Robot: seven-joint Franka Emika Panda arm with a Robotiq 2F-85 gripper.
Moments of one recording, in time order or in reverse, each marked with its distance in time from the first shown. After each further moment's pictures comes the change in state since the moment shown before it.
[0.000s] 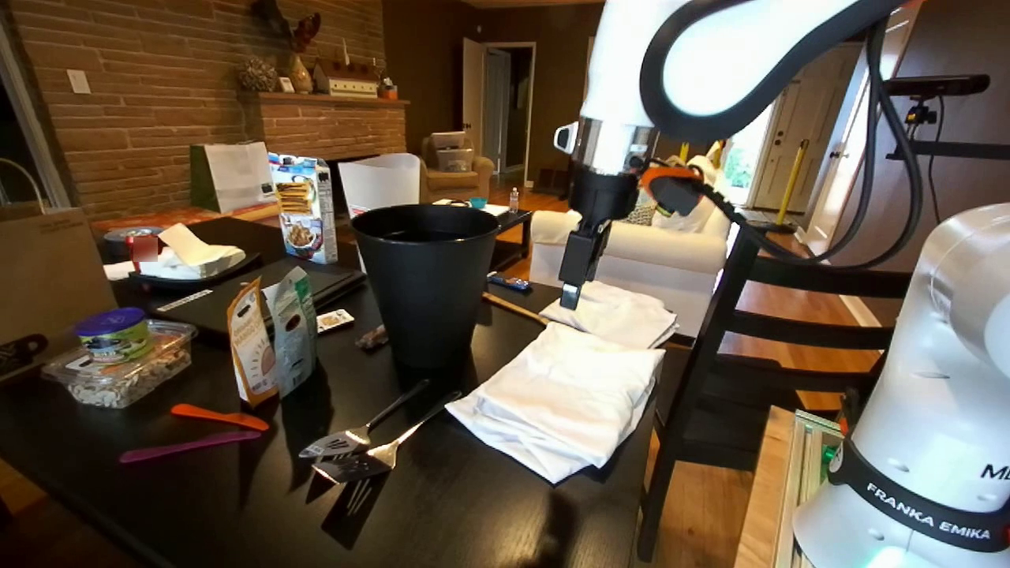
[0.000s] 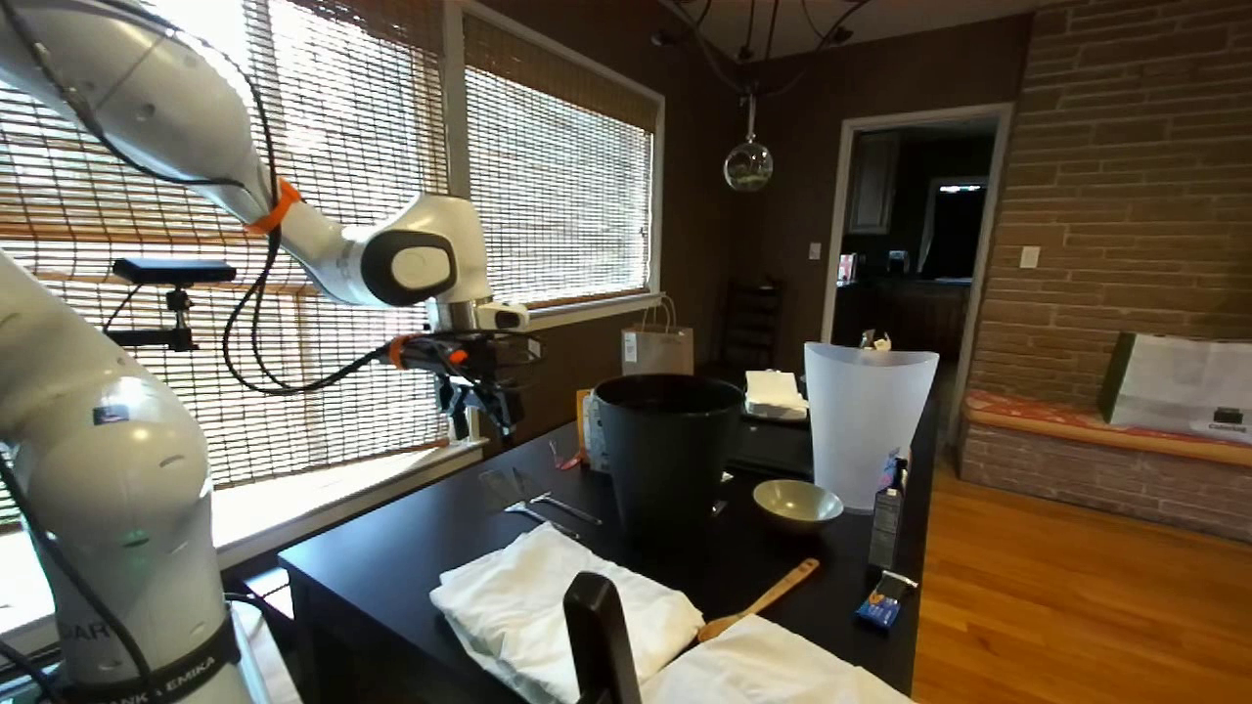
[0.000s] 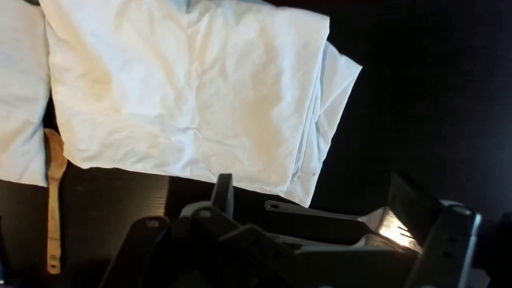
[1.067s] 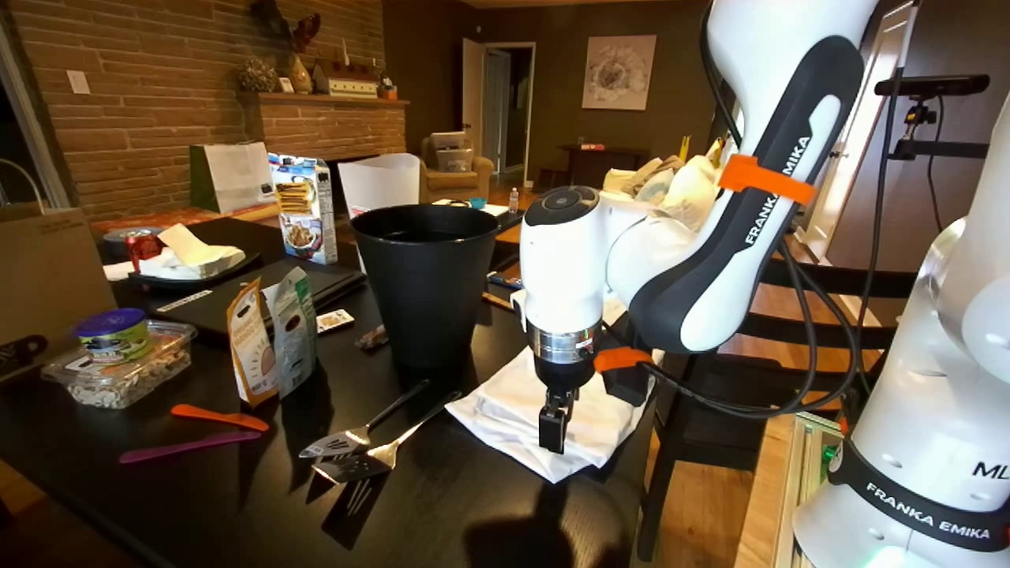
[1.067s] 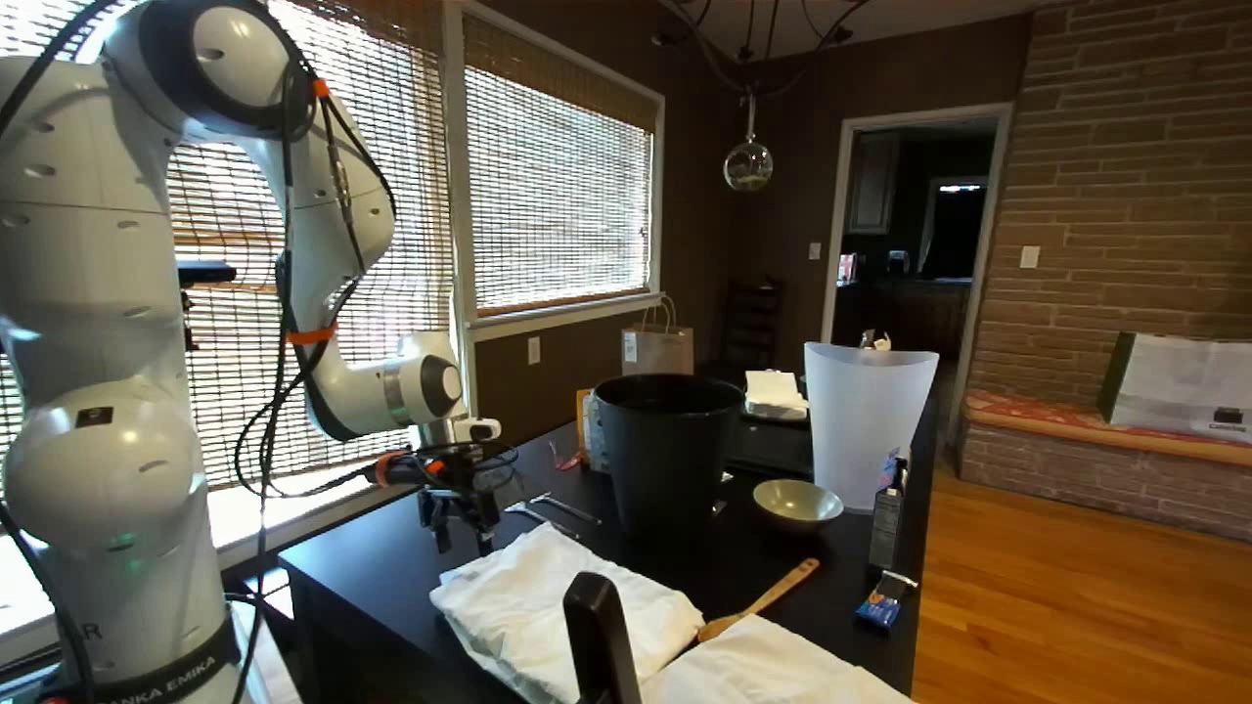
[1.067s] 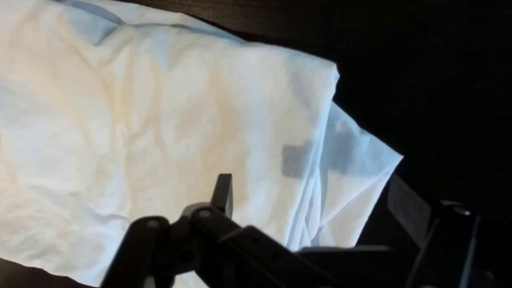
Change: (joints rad) arm -0.091 0.585 0.216 0.007 -0.657 0.335 0.702
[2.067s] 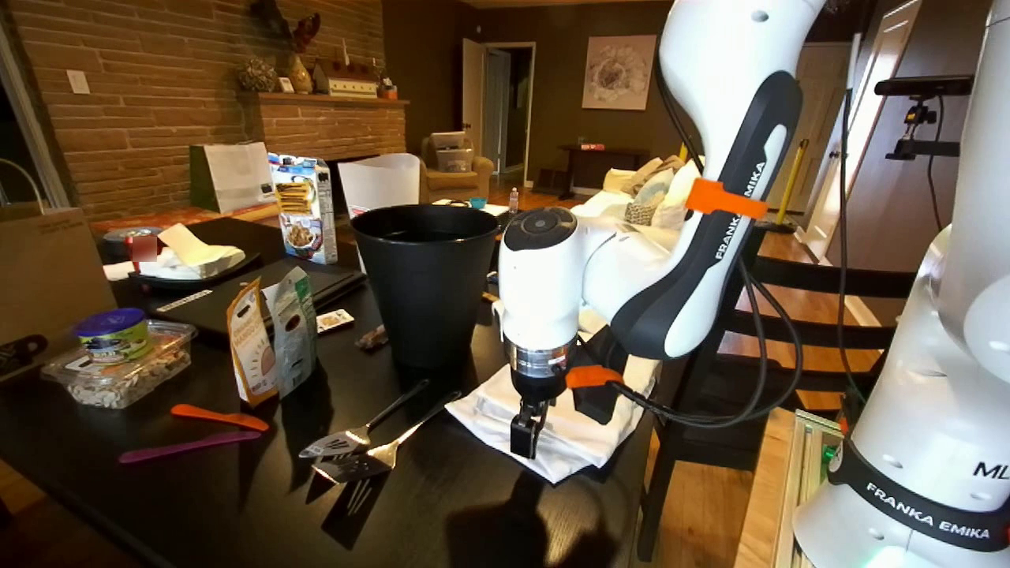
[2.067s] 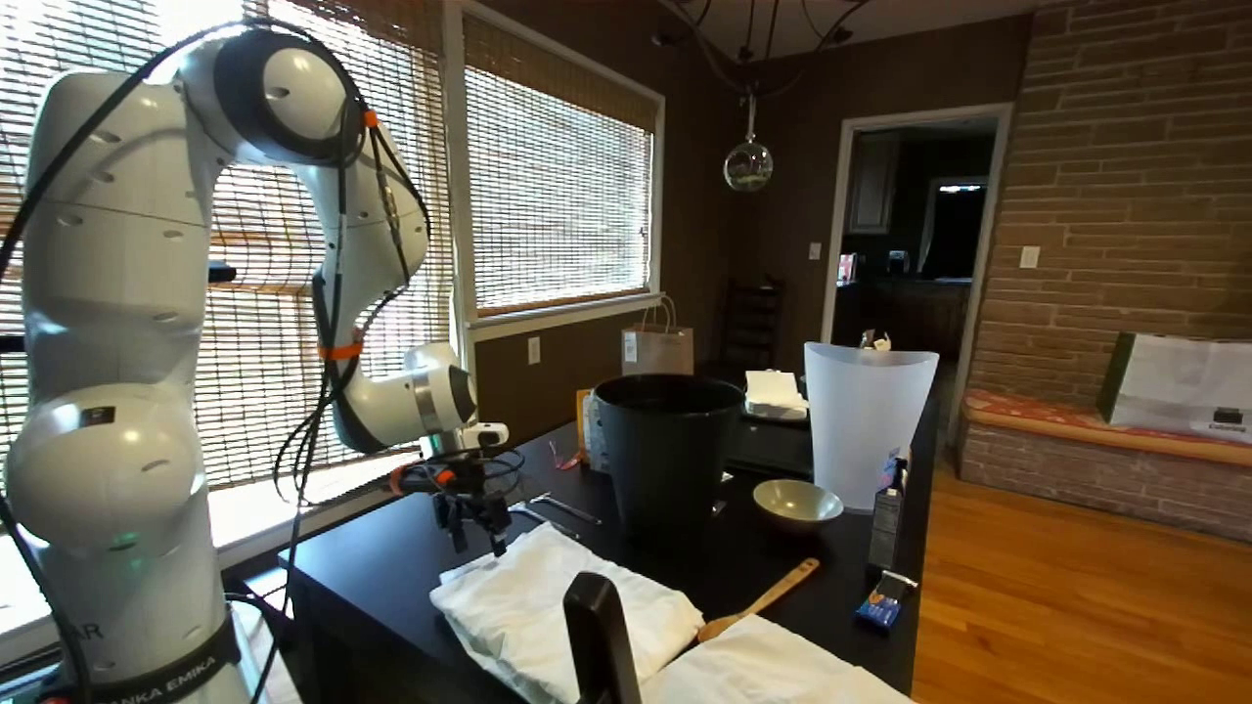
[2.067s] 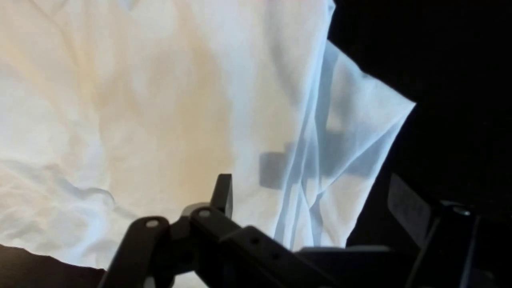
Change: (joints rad) arm 0.010 0.139 -0.026 0.107 -0.234 0.030 0.248
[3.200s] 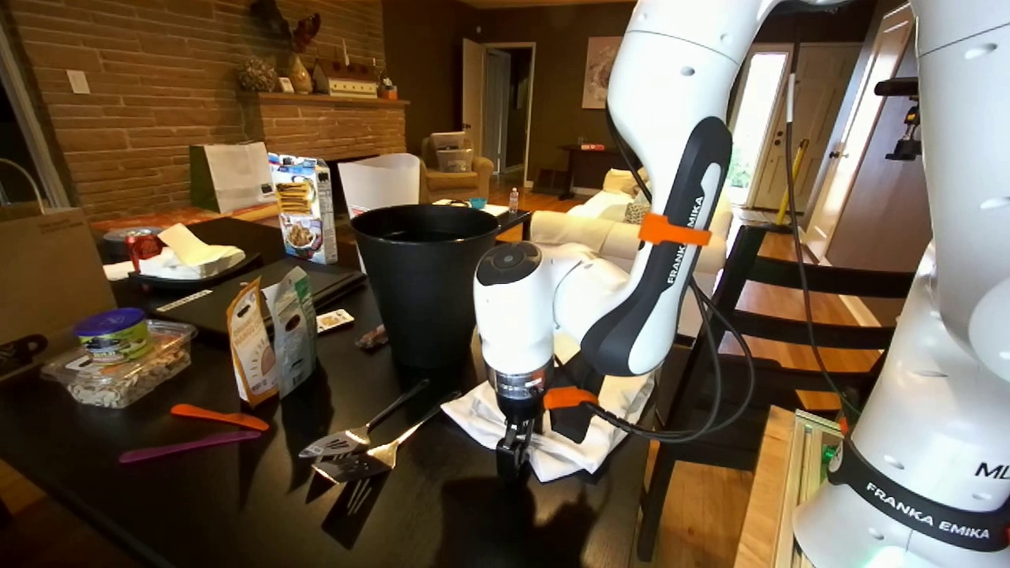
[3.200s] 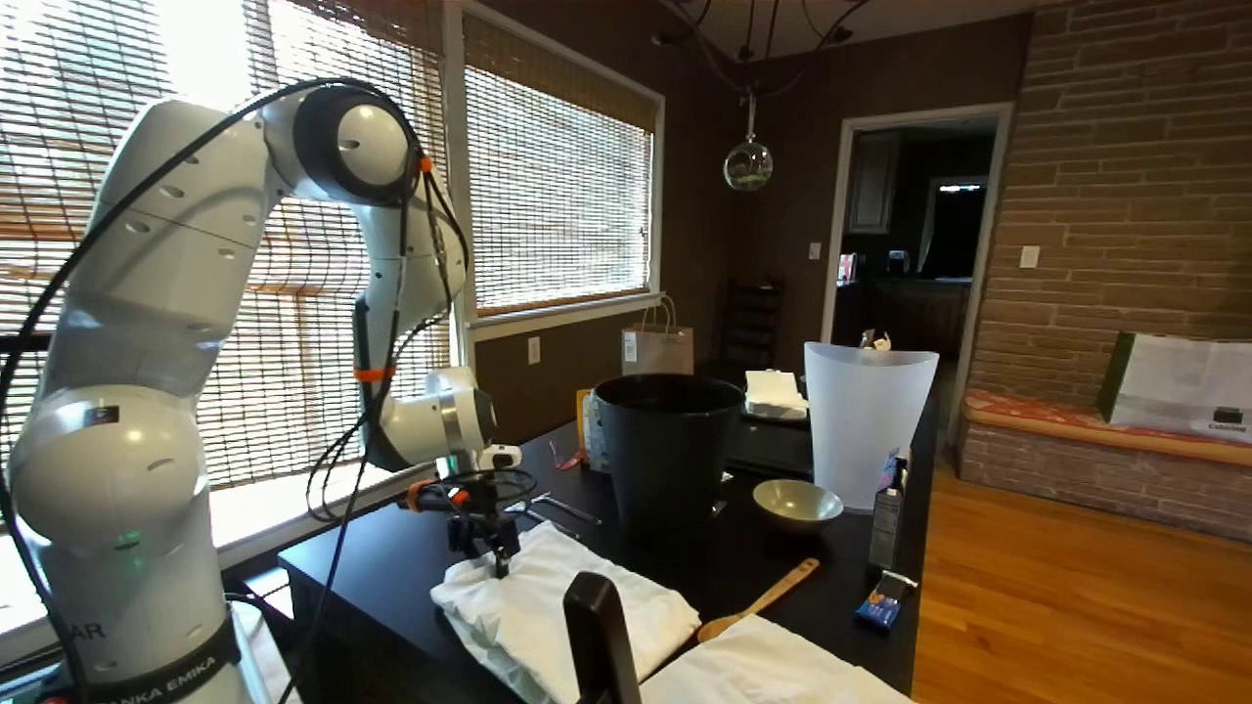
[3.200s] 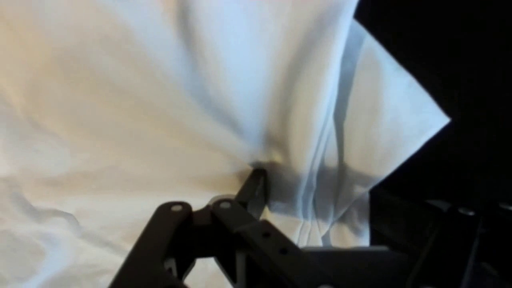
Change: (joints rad) arm 0.023 0.184 -0.044 0.126 -0.065 -0.017 0.060
